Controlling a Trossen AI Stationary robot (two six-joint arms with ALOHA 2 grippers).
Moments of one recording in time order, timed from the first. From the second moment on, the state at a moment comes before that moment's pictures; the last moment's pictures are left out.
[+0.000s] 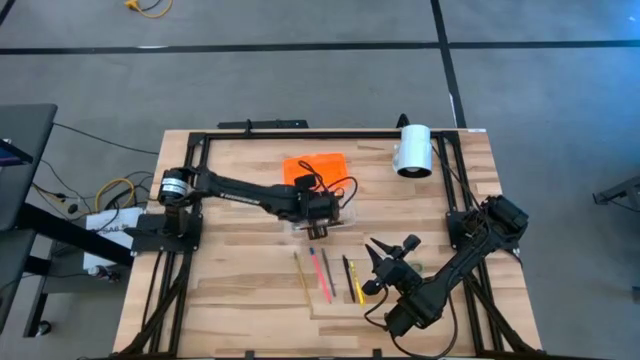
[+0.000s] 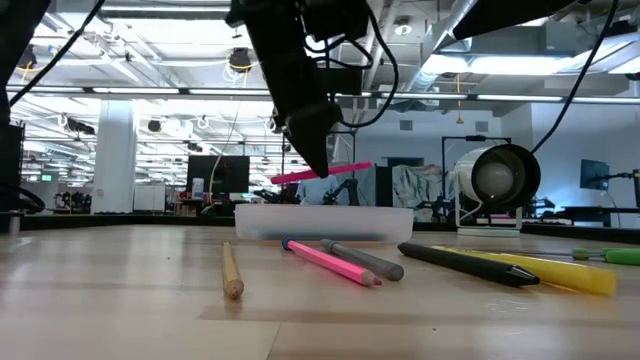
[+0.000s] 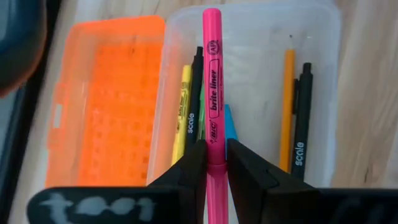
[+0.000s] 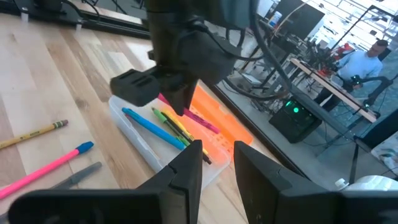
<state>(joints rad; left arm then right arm) 0.00 1.93 1.46 -0.68 -0.42 -0.12 0.78 1.89 1.38 -1.42 1.28 1.41</state>
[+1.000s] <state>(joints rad) -0.28 1.89 1.45 -0.85 -0.41 -0.17 0.75 1.89 1.35 -1.38 1.19 1.41</state>
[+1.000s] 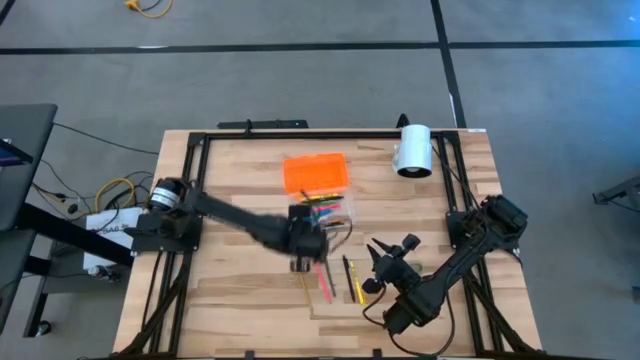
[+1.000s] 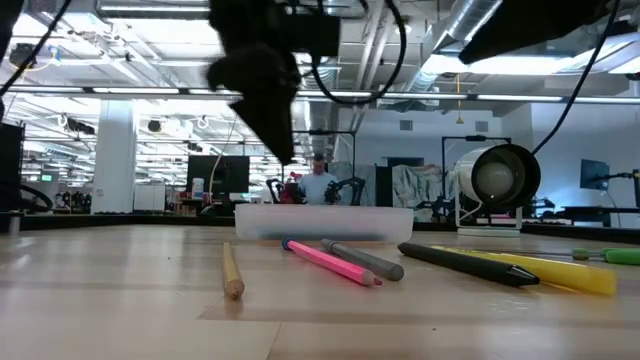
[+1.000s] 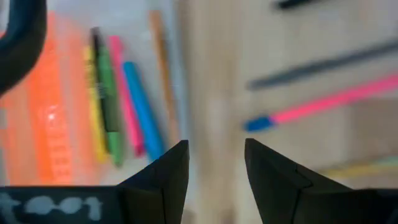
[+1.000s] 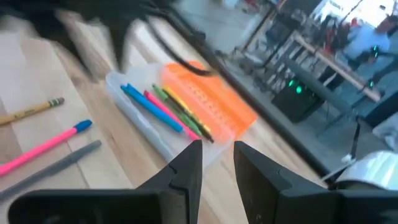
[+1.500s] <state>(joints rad) -0.79 1.89 1.21 -0.82 -0.82 -0.59 0.66 1.89 1.35 -1.04 0.98 1.16</state>
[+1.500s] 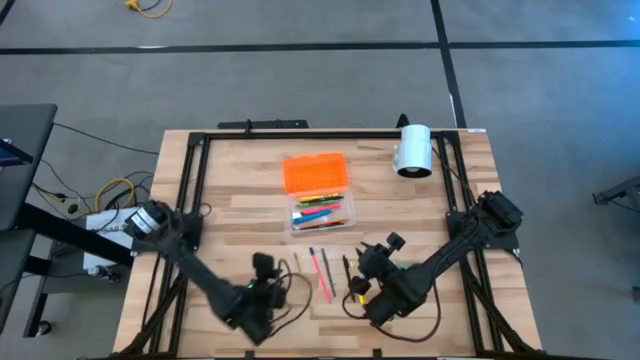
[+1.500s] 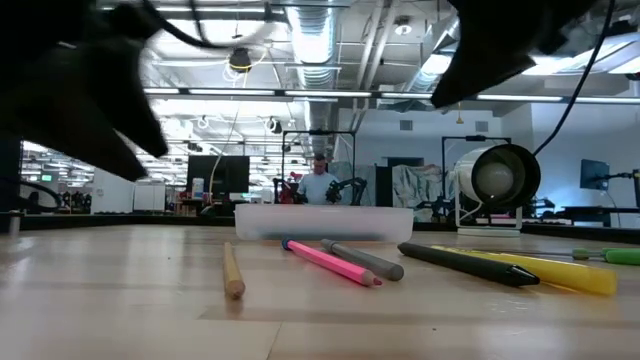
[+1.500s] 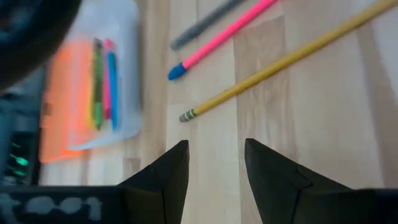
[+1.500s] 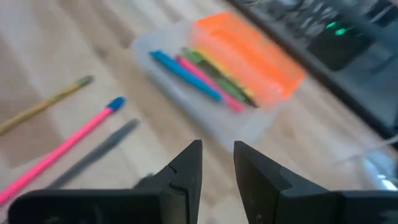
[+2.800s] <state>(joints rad) -1.03 1.88 1.18 -1.13 -1.16 -0.99 0.64 2.06 1.35 -0.78 0.45 1.20</state>
